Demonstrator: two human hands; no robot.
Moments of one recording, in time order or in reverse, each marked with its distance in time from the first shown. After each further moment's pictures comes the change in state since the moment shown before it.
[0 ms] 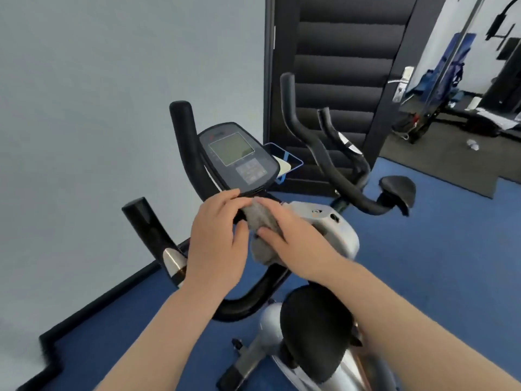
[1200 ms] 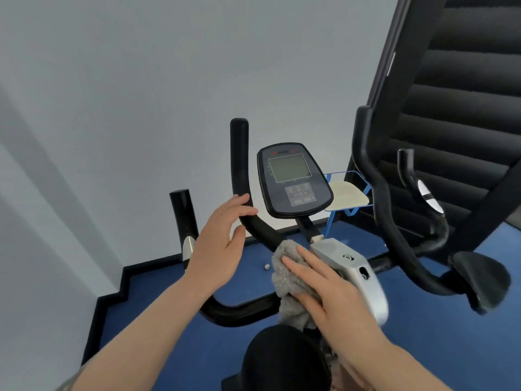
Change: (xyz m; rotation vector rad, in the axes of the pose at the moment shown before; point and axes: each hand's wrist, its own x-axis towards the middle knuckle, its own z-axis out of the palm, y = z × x) left_hand -0.006 0.001 0.005 0.000 0.194 -0.209; right_hand -0.014 0.072 -0.017 -0.027 -0.139 -0.409
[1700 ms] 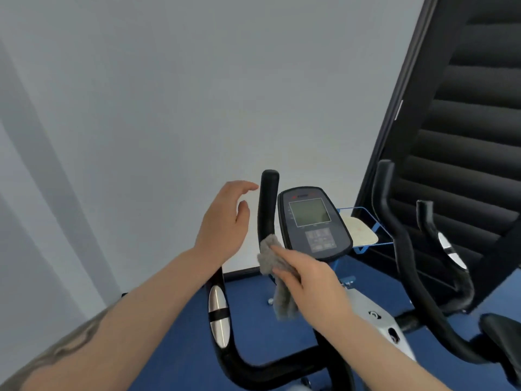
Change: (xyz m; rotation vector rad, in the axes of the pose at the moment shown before) left_hand 0.096 0.001 -0.055 0.058 0.177 0.090; right_hand 0.110 -0.042 0.004 0.081 0.110 -0.037
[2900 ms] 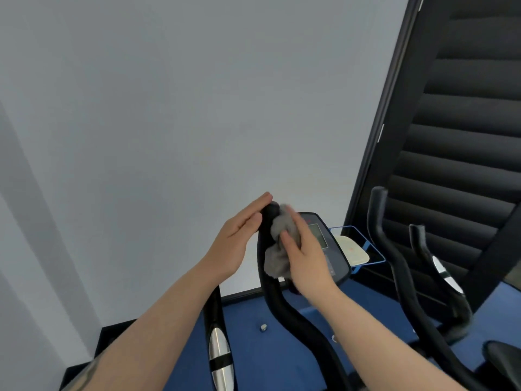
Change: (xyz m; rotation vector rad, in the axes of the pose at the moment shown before) left_hand 0.031 0.002 -0.001 -0.604 -0.271 -0.130; right_hand 0.087 -0.010 0.000 0.551 0.190 0.174
